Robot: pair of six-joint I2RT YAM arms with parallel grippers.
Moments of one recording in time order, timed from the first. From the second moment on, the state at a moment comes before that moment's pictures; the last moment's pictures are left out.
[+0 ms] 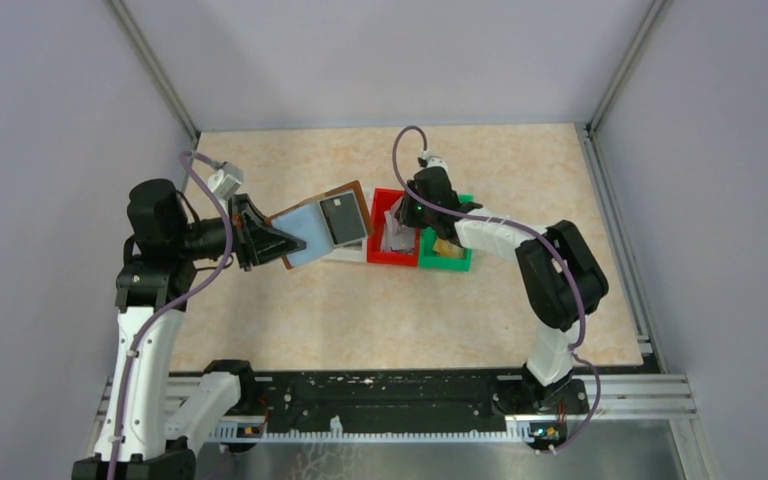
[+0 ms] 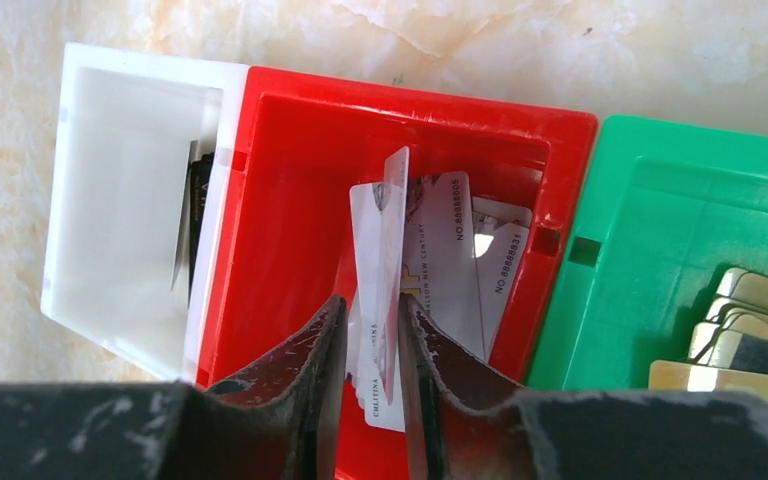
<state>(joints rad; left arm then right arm) -0.04 0.85 1.10 -0.52 1.22 -0.13 0.58 1.80 1.14 0.03 0.03 0.60</state>
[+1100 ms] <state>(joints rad) -0.04 0.82 1.09 -0.41 1.24 -0.28 0.58 1.03 0.81 0.49 -0.48 0.78</state>
